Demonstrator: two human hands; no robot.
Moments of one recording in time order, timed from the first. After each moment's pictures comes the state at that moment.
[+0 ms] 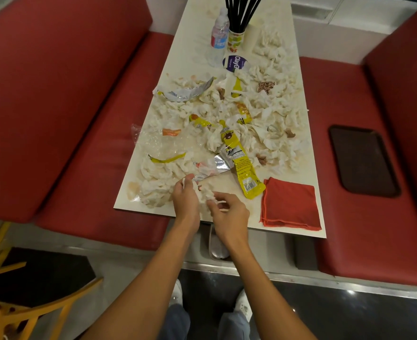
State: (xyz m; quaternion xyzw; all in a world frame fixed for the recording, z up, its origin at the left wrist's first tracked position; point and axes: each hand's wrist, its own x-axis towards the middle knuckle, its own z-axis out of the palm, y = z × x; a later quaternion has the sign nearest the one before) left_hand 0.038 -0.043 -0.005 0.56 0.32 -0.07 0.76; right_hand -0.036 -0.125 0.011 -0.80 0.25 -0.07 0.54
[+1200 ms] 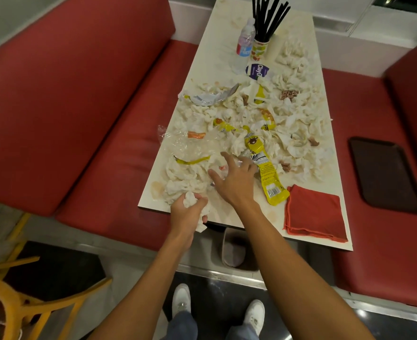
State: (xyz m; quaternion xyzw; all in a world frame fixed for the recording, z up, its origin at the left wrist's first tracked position) left_hand 0.010 0.035 -0.005 0.63 0.25 -0.14 0.72; right_hand 0.073 -0.107 -0.007 -0.95 0.14 0.00 0.28
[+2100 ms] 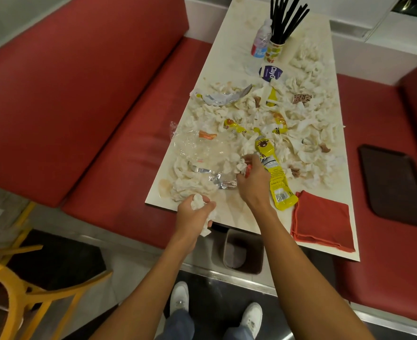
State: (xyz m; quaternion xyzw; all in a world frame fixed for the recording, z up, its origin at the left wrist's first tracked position) left_hand 0.006 0.041 -0.004 0.63 0.25 -0.16 0.72; right_hand 0.072 -0.127 0.004 -0.89 0.15 -0.08 0.42
